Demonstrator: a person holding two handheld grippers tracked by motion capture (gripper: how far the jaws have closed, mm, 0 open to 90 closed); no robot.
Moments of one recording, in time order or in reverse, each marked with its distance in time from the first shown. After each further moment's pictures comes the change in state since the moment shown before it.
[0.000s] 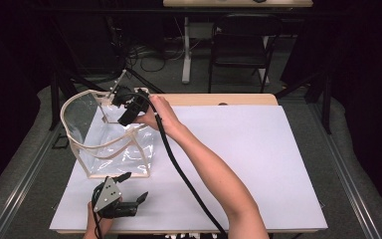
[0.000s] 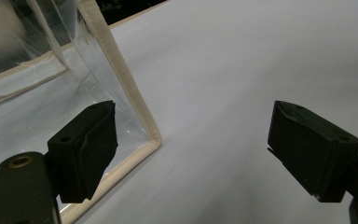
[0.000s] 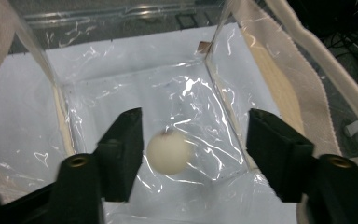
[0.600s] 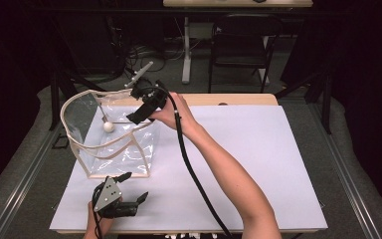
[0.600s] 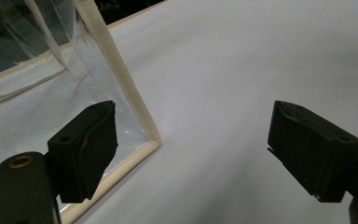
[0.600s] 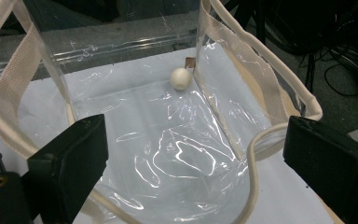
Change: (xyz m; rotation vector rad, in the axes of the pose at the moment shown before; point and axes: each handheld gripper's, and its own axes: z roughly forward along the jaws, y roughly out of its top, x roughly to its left) left arm 0.000 0.001 0.001 0.003 -0.003 0.000; right arm -0.015 -0.028 -0.049 -0.124 -0.001 0.077
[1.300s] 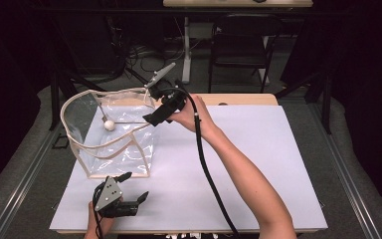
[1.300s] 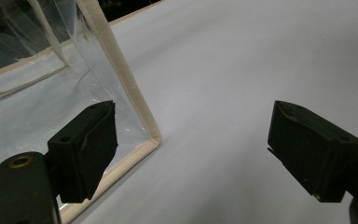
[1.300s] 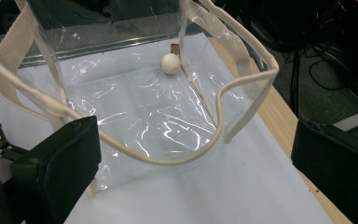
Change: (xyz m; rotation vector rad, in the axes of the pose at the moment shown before) left arm 0.000 -0.001 0.002 0.009 0.007 -0.011; right arm -0.011 -0.030 -0.036 -0.016 -0.039 0.017
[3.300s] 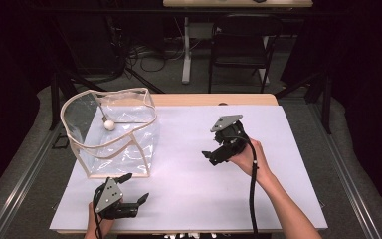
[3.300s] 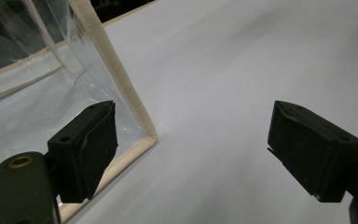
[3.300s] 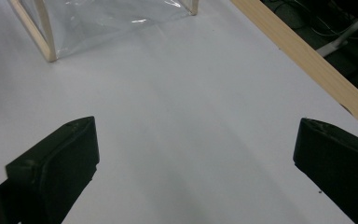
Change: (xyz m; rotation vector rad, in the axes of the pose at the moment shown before) left arm -0.002 -0.001 -0.002 0.003 -0.004 0.013; right arm 0.005 -0.179 -0.057 0.072 -0.147 0.104
